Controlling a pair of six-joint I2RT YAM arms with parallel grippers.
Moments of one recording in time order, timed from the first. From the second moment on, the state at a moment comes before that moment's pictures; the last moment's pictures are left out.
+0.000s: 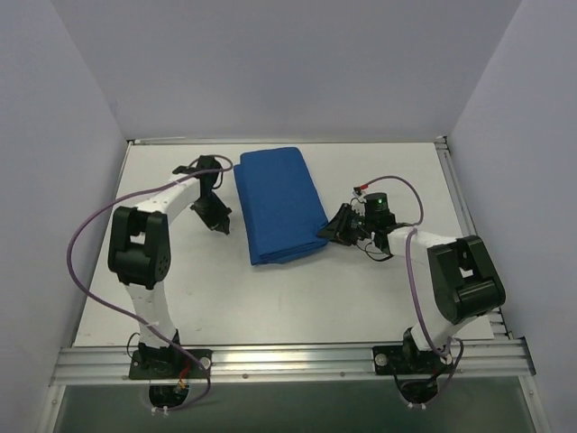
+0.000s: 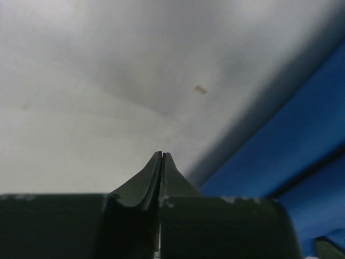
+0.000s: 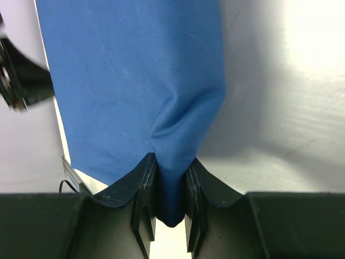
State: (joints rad) left arm -0.24 1.90 1.40 -0.91 0.03 -0.92; right arm 0.27 1.61 0.71 0.19 -0.55 0.75
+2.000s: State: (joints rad) left arm -0.27 1.99 1.60 -0.73 0.37 -0.62; right arm 0.45 1.55 1.16 -0.51 -0.17 0.56
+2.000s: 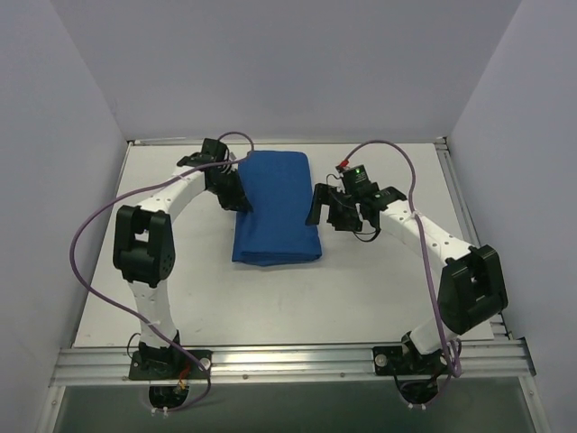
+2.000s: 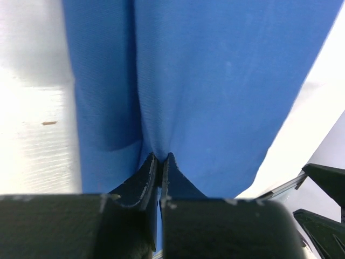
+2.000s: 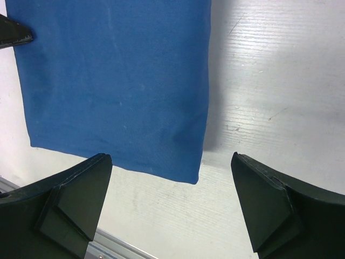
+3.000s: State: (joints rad) left arm -0.69 2.36 2.27 -0.81 0.33 -0.64; right arm -0.03 1.27 1.16 -0.72 -0.12 0.54
